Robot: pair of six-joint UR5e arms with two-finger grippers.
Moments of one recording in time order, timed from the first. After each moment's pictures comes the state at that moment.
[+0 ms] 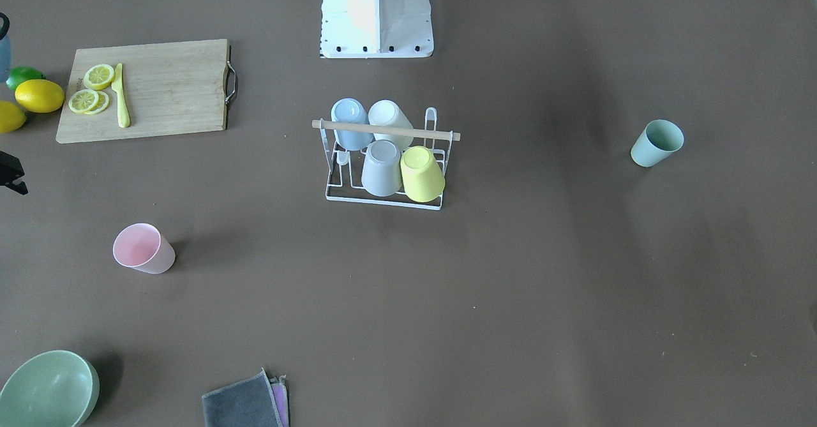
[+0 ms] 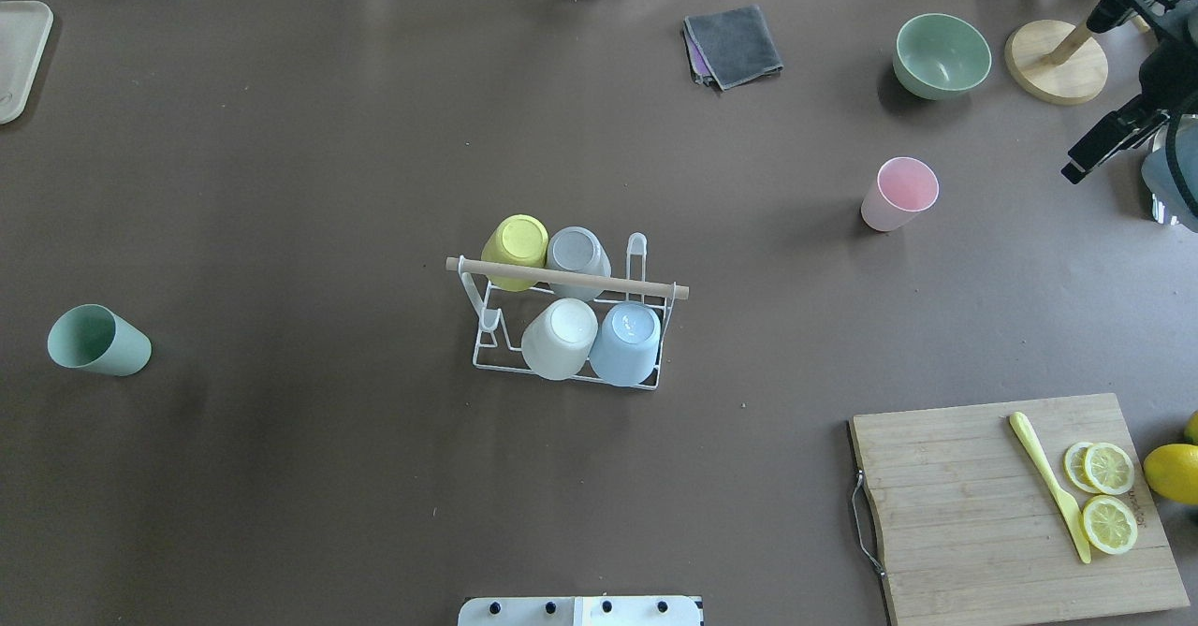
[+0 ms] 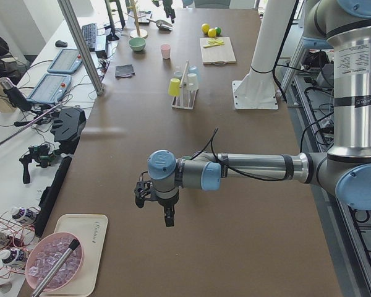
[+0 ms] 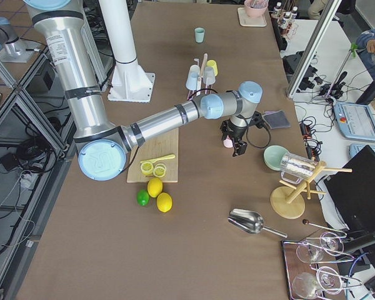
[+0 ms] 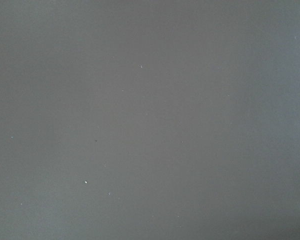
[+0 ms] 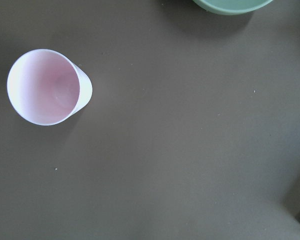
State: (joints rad) left arm -1.51 -1.46 -1.67 -1.63 -2.31 -0.18; right arm 1.22 -1.27 1.70 -1.81 2.27 -0.14
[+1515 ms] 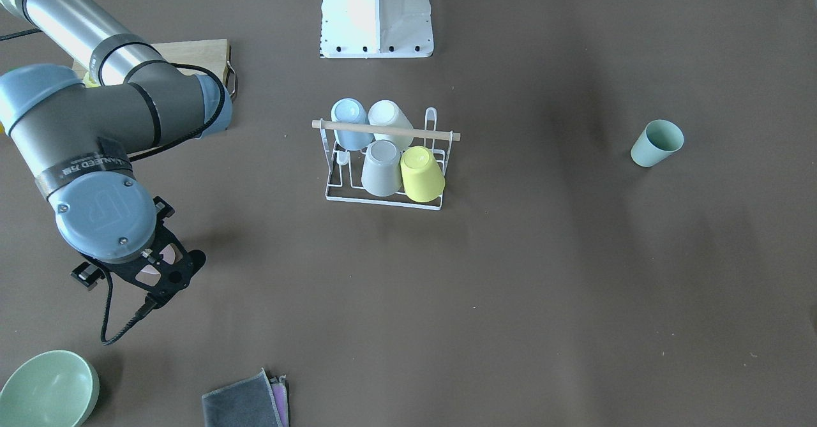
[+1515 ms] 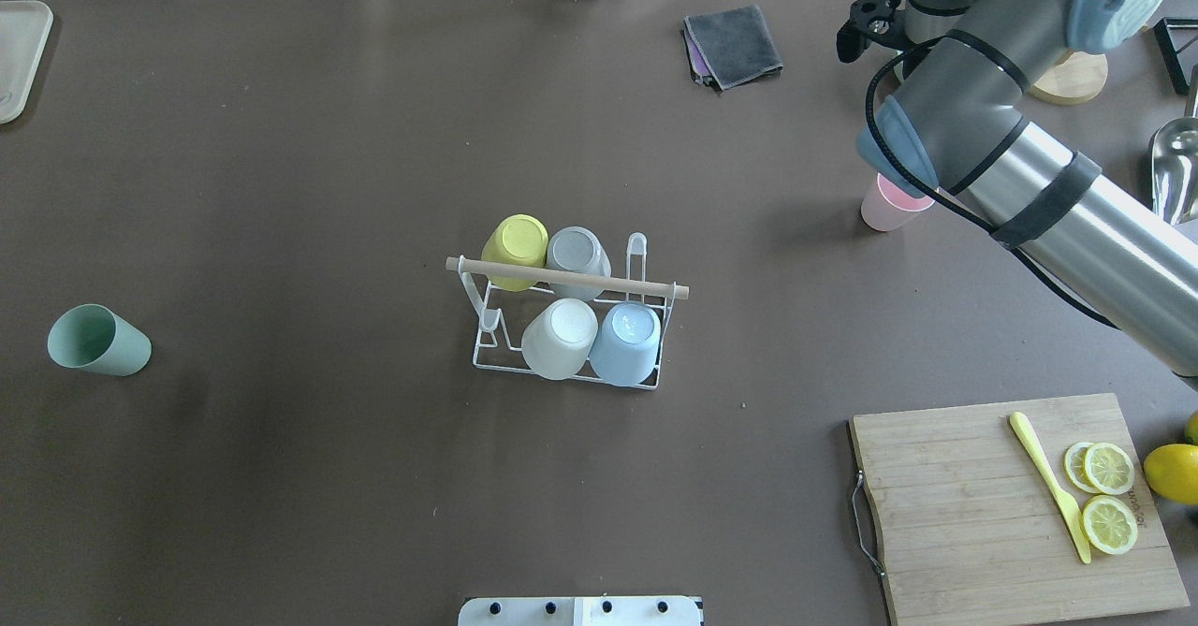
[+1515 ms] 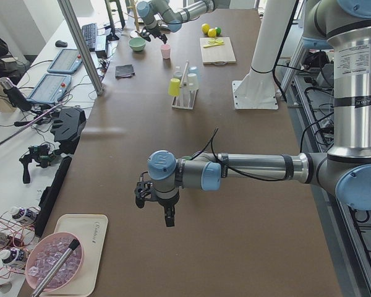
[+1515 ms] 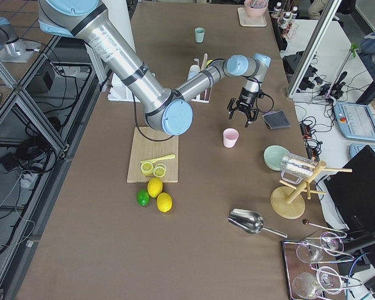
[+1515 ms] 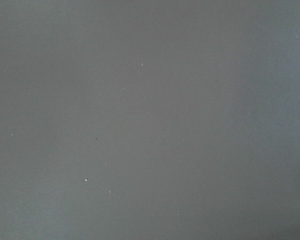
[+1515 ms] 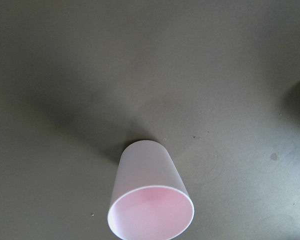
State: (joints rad) left arm -1.51 -1.46 -1.67 -1.63 -2.31 -0.18; right arm 0.93 -0.75 1.30 -2.11 1.93 -0.37
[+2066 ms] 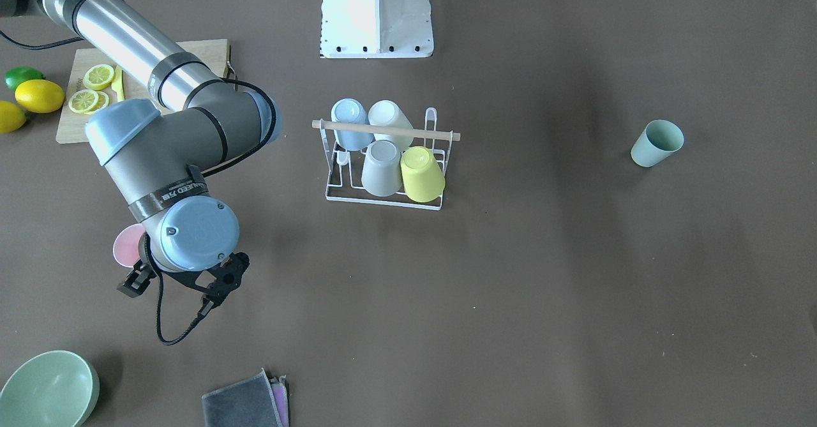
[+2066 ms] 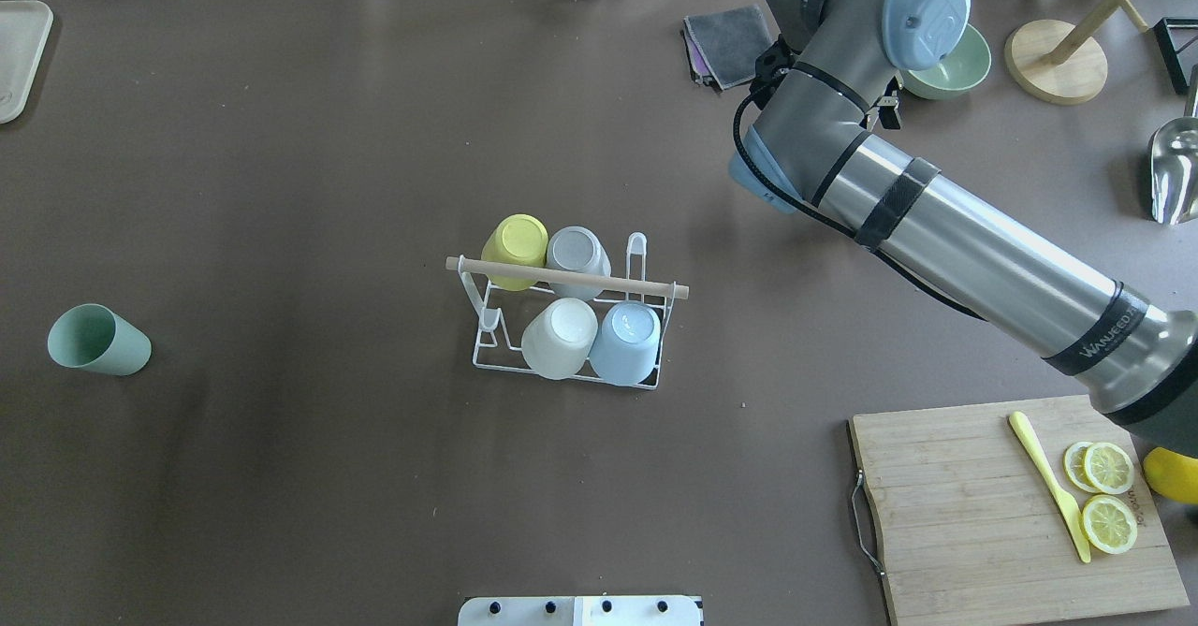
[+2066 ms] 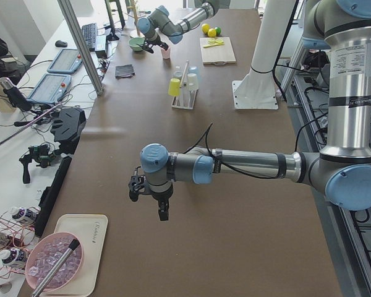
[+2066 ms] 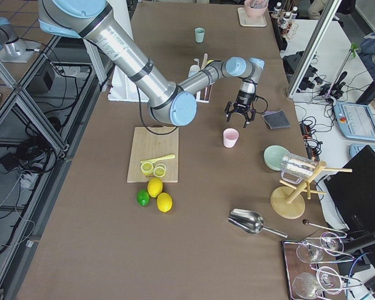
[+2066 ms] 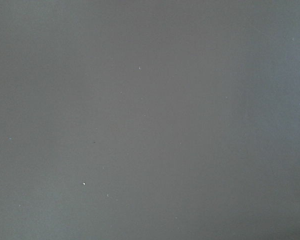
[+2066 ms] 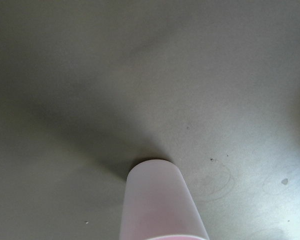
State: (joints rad) left arm -1.49 -1.55 -1.67 -1.53 -2.31 -0.18; right arm 0.85 -0.68 1.15 -2.11 1.81 -0.43
